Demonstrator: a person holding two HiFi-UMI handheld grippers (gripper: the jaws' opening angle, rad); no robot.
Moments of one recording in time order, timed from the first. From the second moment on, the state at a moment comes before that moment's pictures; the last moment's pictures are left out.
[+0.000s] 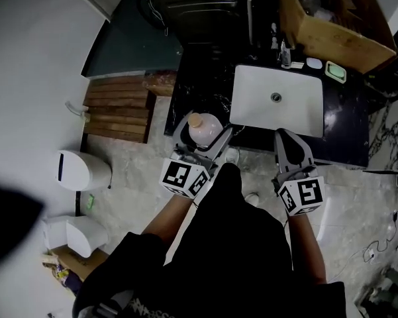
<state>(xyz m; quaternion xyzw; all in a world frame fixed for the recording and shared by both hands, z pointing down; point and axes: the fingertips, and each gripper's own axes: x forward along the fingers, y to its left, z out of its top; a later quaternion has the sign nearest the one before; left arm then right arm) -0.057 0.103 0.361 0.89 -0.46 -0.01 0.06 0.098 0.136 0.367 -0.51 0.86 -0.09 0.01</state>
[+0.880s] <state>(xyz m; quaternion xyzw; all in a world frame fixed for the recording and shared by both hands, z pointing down) -0.088 -0.085 0.411 0.91 -0.40 0.01 0.07 0.016 -0.037 0.367 -0.48 0.88 -0.05 -0.03</state>
